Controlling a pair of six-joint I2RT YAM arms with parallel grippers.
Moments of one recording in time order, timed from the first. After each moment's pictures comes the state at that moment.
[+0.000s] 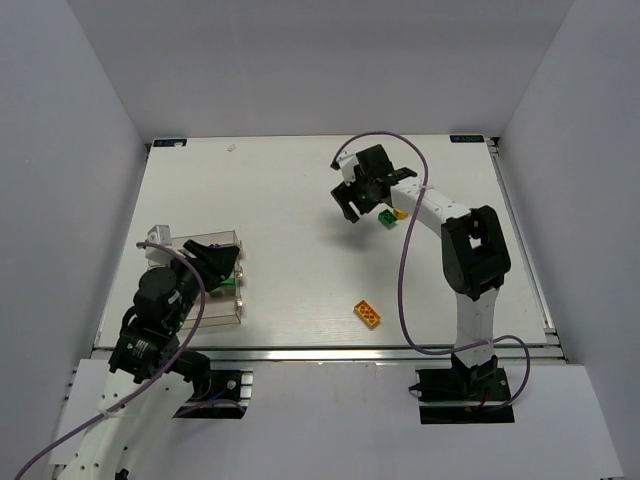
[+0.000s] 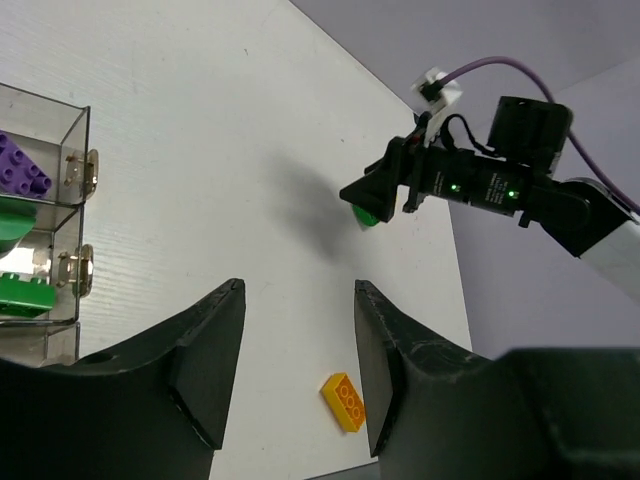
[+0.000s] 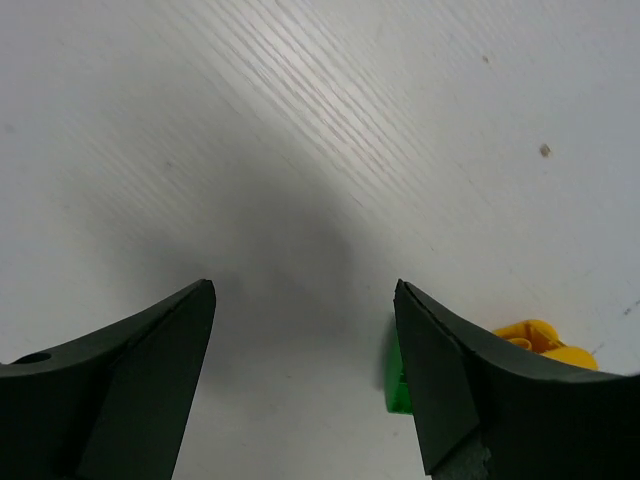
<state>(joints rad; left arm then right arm) -0.36 0.36 0.61 -0.44 -0.11 -0.84 0.50 2.01 1.59 -0.45 -0.16 -0.31</state>
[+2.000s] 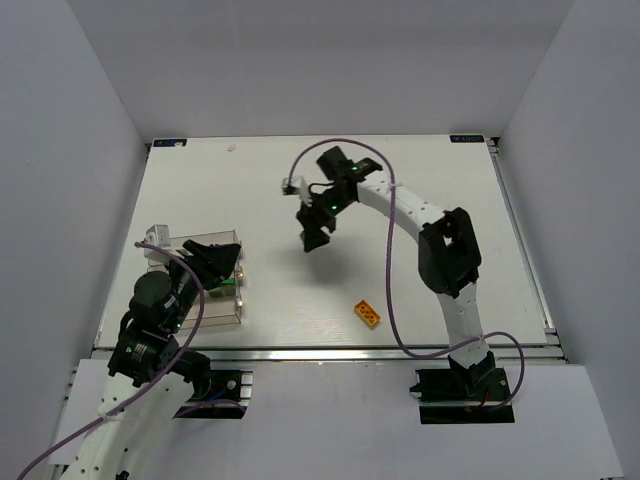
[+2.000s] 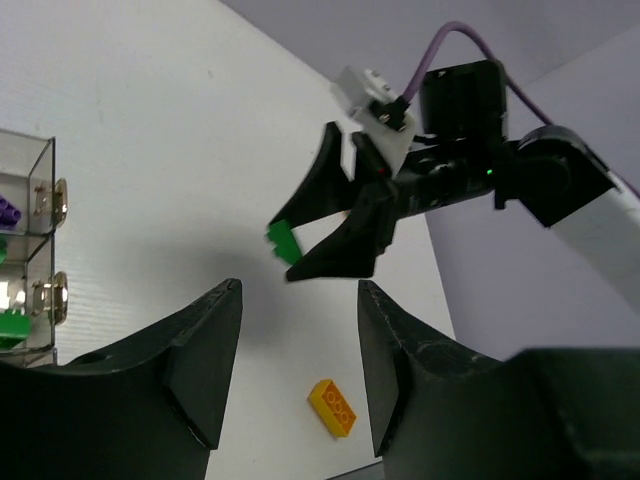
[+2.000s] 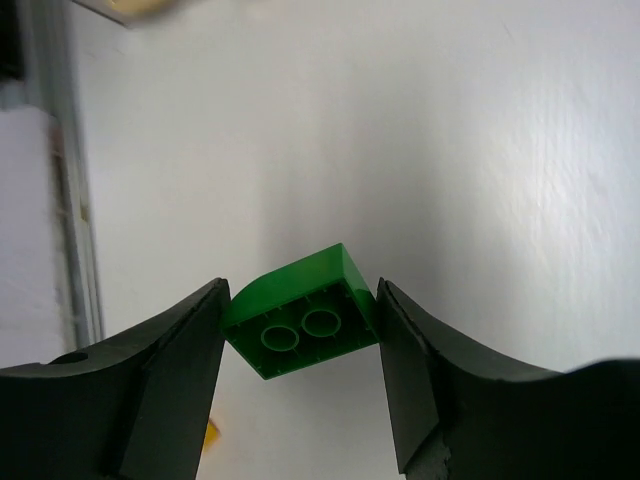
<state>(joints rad) -0.36 0.34 0.59 -0.37 -0.07 -0.81 0.63 2.15 1.90 -0.95 -0.77 -0.62</state>
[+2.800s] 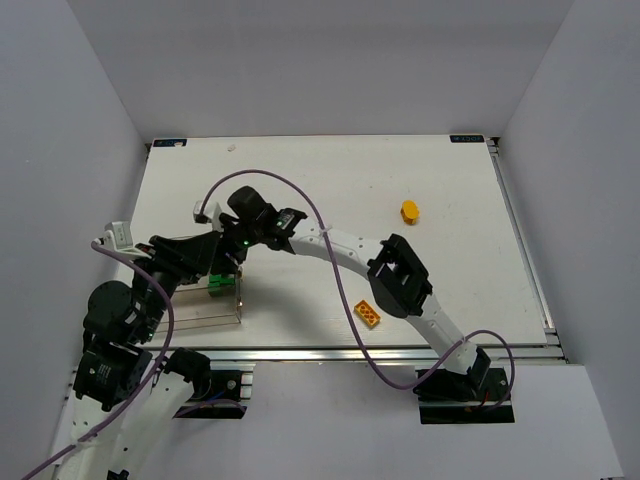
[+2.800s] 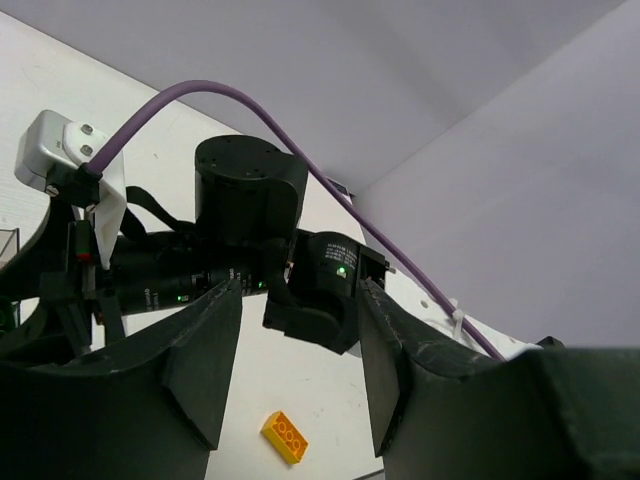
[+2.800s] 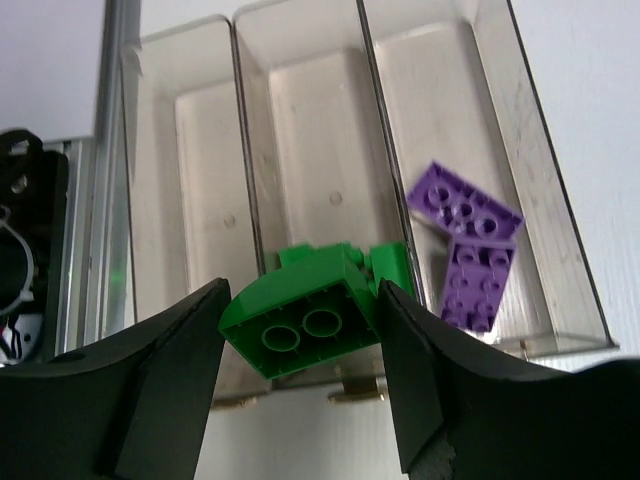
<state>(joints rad) -0.36 0.35 0.89 -0.47 -0.07 -0.77 1.06 2.35 2.10 -0.33 -0.55 -0.13</state>
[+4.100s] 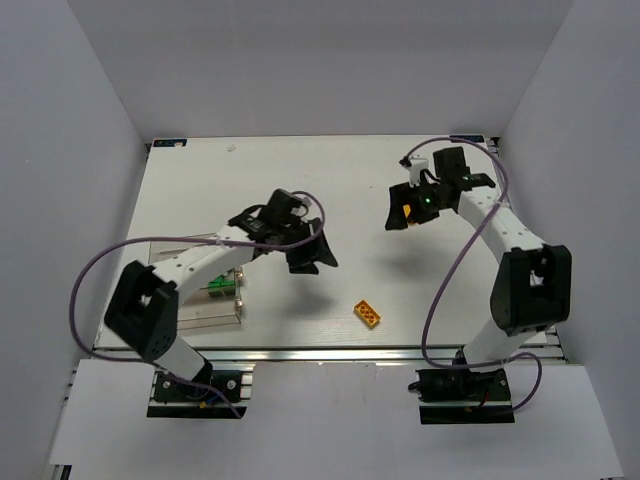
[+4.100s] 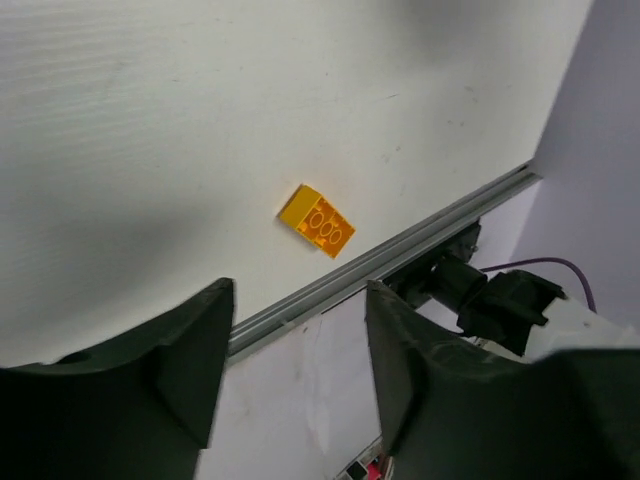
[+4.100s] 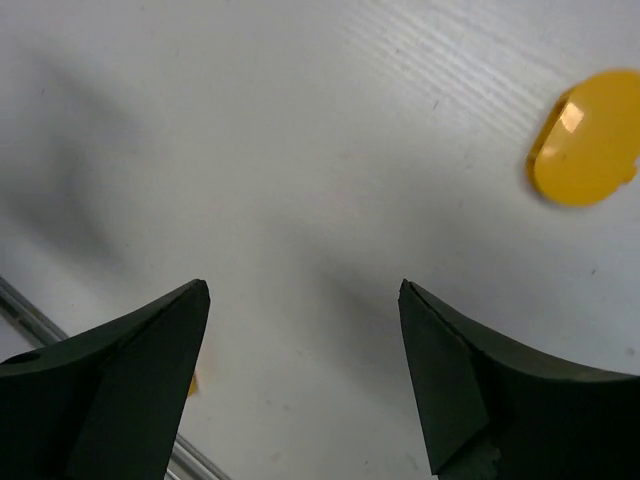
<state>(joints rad) -0.60 1.49 1.05 -0.46 0.40 -0.83 0.19 1.69 1.36 -0.66 -0.51 -0.17</state>
